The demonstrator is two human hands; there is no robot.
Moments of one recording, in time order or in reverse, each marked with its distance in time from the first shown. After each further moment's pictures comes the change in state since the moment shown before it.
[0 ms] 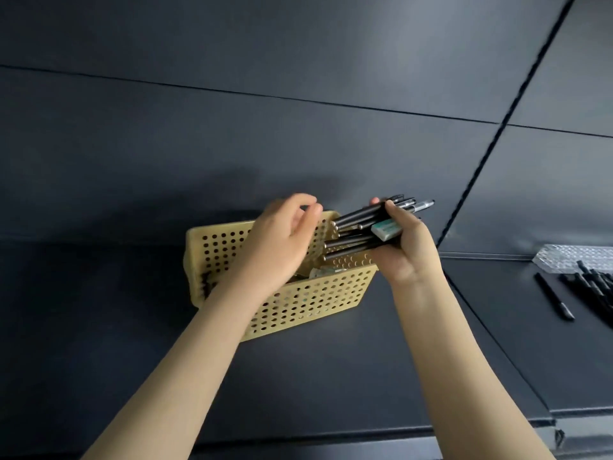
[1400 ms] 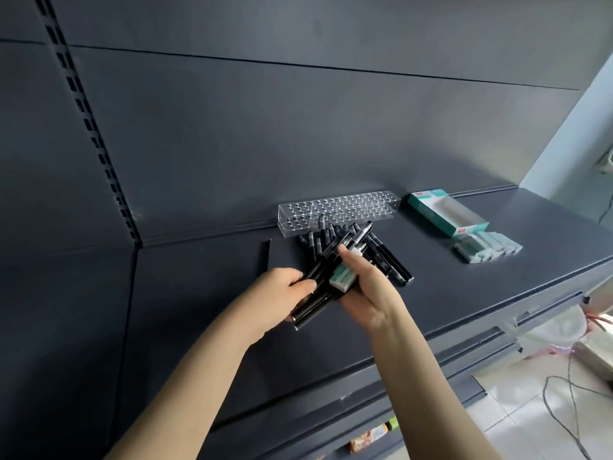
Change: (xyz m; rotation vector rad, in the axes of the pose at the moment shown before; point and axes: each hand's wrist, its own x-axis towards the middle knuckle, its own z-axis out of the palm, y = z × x) left_hand 0.033 0.308 0.477 -0.384 -0.696 -0.296; right_hand -0.045 -0.379 -0.388 -0.156 0.181 0.065
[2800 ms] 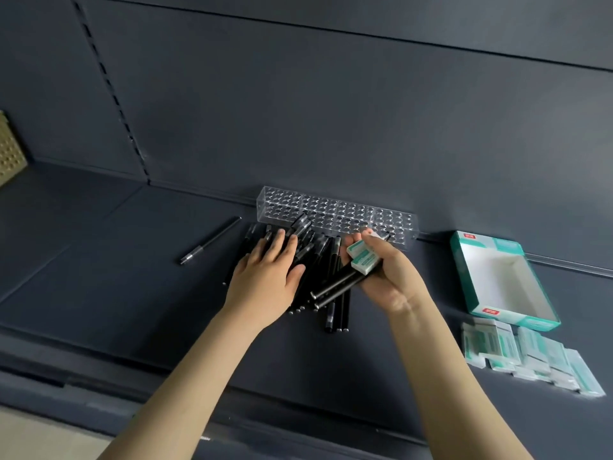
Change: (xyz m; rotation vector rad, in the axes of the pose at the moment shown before) left_hand 0.122 0.033 0.144 0.827 0.592 -0.317; right_hand 0.128 -0.157 -0.125 0.129 -0.282 0.379
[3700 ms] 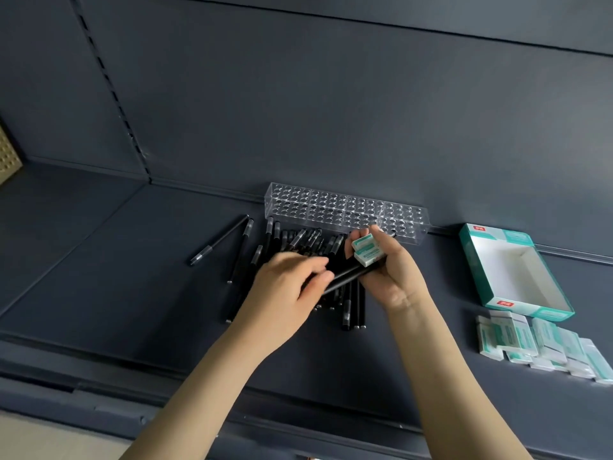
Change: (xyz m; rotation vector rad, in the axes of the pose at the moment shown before) left_hand -0.028 0.004 -0.019 -0.475 0.210 0.236; right_hand 0.008 0.020 0.005 0.060 0.085 -0.072
